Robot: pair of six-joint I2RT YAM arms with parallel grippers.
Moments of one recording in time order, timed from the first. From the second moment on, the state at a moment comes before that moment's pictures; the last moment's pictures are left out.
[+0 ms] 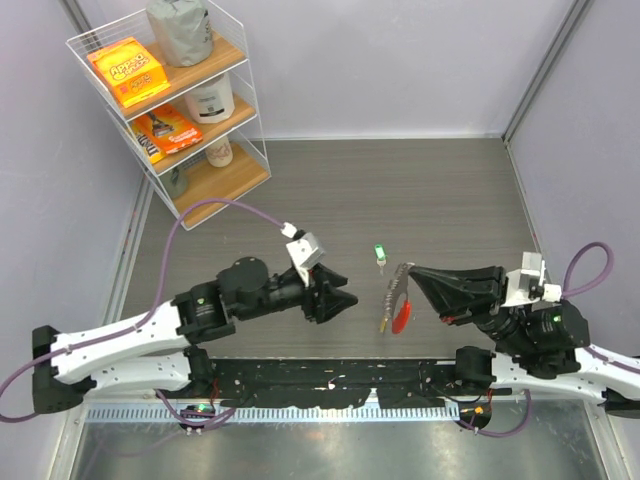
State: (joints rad) left arm -1.21 0.89 0.85 -0.04 0.06 -0.31; right arm 1.37 0.25 0.58 0.25 0.27 0.08
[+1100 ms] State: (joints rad) left arm -0.80 2.08 1.64 -0.25 0.46 0.06; right arm 1.37 0.08 0.67 -0.18 0.66 0.02
